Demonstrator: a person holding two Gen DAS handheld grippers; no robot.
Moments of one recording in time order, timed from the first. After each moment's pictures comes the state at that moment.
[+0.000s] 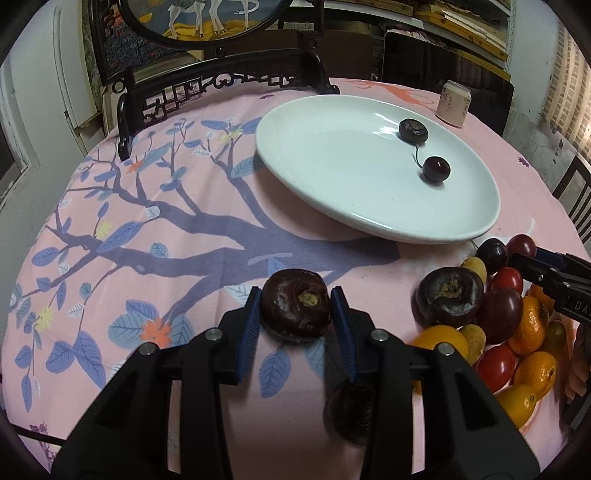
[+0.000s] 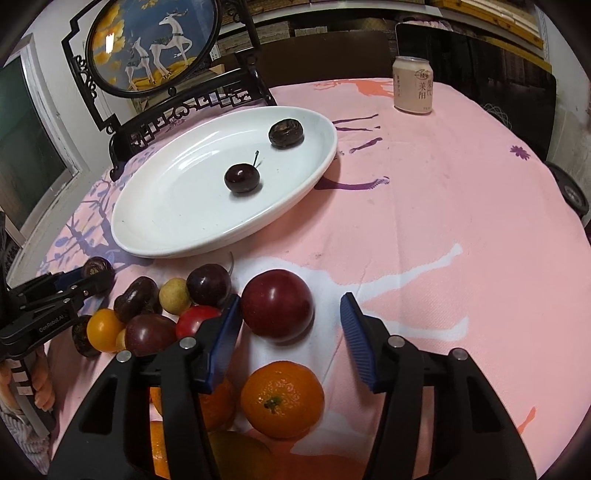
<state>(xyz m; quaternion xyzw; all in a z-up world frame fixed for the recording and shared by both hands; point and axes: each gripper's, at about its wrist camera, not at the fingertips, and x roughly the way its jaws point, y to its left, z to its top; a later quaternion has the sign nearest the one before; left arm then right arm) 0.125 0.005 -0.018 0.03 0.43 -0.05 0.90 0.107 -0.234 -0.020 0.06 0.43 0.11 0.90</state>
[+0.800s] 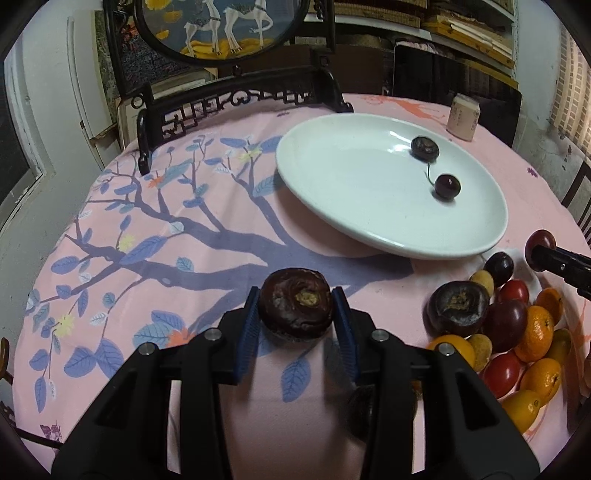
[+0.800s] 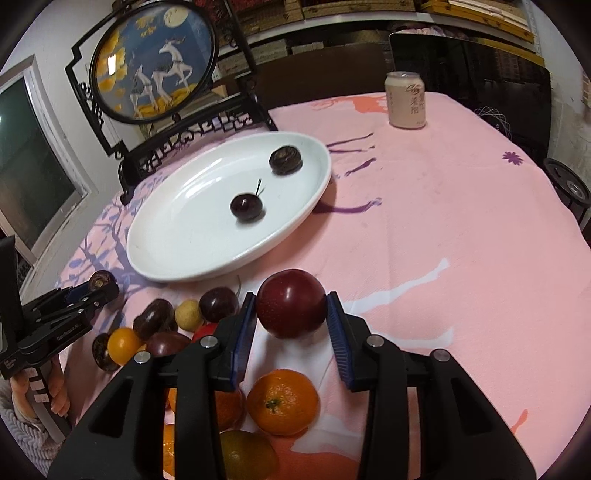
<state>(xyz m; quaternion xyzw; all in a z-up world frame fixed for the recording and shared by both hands) 0.120 0.012 -0.005 0.03 0.40 -0.02 0.92 0.101 -0.250 -0.002 0.10 0.39 0.12 0.91</state>
